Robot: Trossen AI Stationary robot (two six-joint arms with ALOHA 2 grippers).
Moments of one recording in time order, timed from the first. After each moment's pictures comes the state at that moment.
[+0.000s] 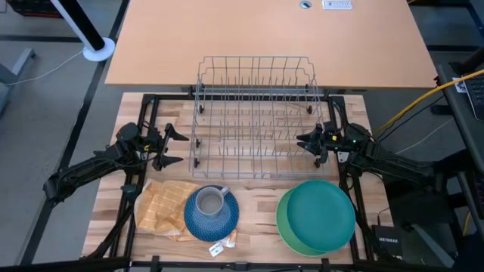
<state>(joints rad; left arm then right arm) 0.61 0.20 0.01 0.24 0.69 -0.12 -0.44 0.28 0.15 0.10 -0.37 0.49</state>
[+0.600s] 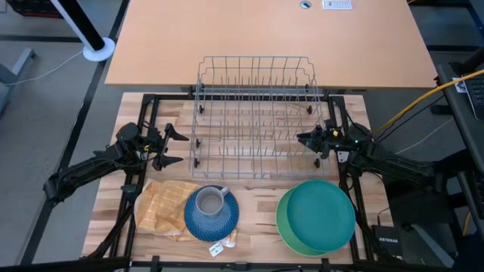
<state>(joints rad) 0.61 0.20 0.01 0.24 0.69 -0.12 -0.44 0.28 0.15 0.18 -0.33 0.70</state>
